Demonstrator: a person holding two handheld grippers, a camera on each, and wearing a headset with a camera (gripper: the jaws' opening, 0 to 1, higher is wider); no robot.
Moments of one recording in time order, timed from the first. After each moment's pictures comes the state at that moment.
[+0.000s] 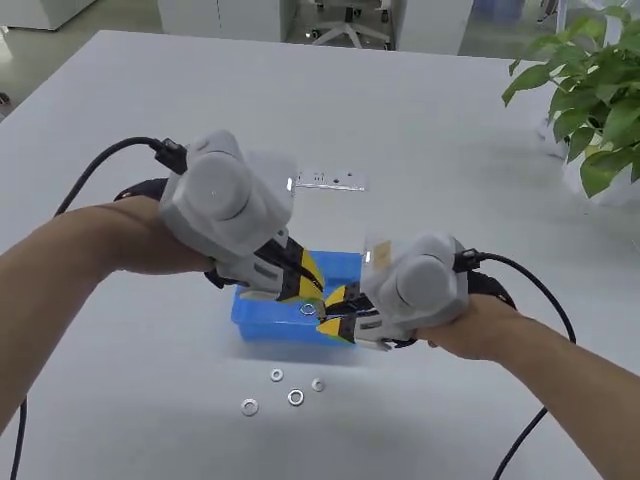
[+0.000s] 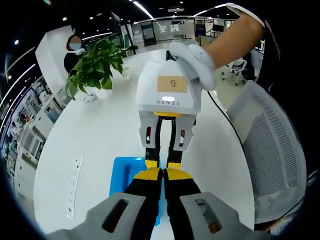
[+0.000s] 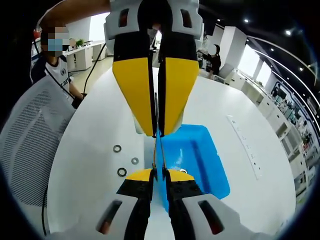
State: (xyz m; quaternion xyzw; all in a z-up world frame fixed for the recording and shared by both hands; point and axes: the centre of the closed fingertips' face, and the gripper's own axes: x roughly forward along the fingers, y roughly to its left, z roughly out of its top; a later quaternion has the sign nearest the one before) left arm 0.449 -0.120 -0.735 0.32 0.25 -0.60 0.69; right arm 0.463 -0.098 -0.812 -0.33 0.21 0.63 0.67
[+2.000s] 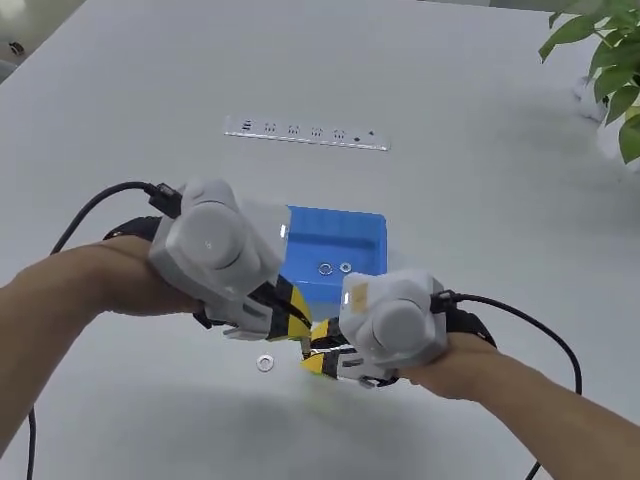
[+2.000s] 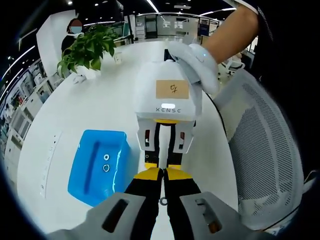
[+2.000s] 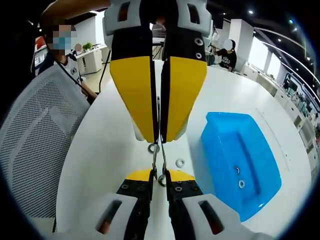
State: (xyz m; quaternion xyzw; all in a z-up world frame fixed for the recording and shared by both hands) left arm 0.398 -0.101 -0.792 0.29 0.31 -0.61 0.68; right arm 0.398 -0.075 -0.870 -0.30 0.25 0.67 0.64
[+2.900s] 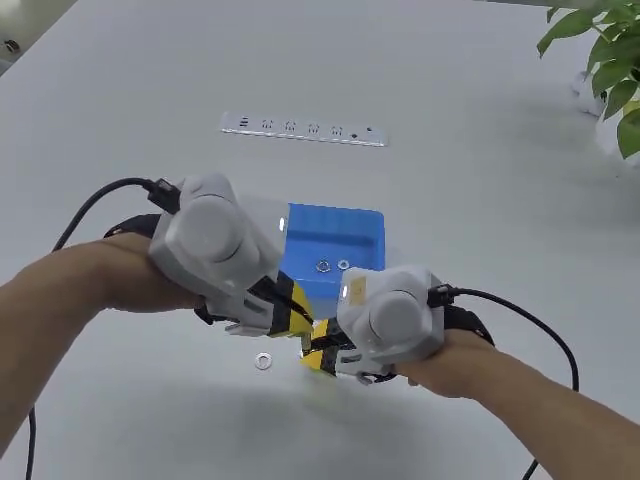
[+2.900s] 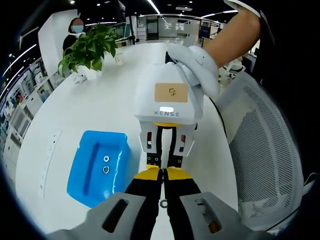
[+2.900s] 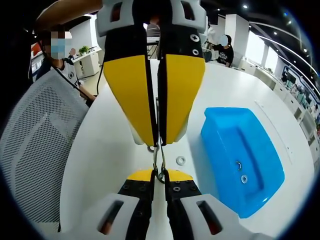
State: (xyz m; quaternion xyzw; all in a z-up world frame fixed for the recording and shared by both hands) left arm 0.401 -0.104 -0.791 0.28 0.31 -0.61 0.68; right arm 0.398 -0.077 -0.871 -0.28 0.27 0.66 0.64
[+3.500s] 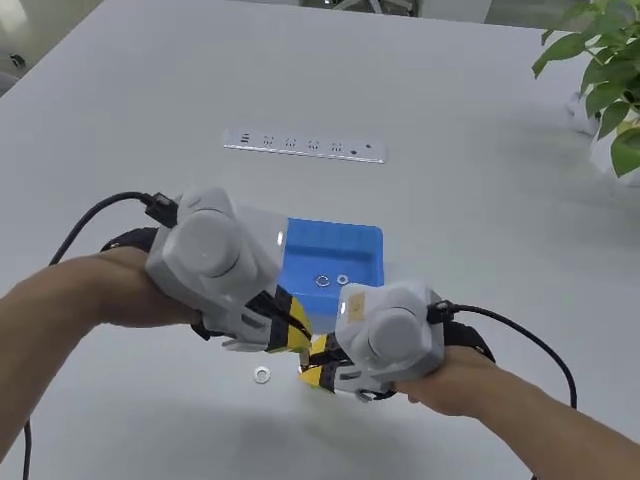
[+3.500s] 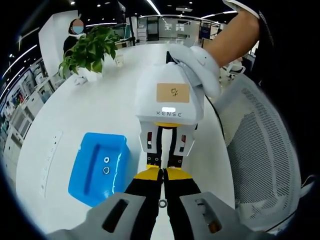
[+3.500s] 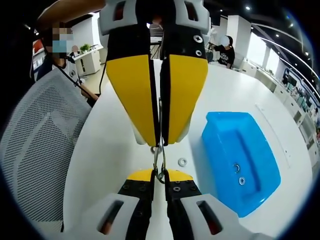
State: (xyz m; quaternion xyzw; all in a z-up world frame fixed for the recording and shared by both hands) left arm 0.396 -0.104 -0.782 0.28 0.30 -0.61 0.68; right arm 0.393 -0.077 -0.862 -0.29 0.26 0.66 0.64
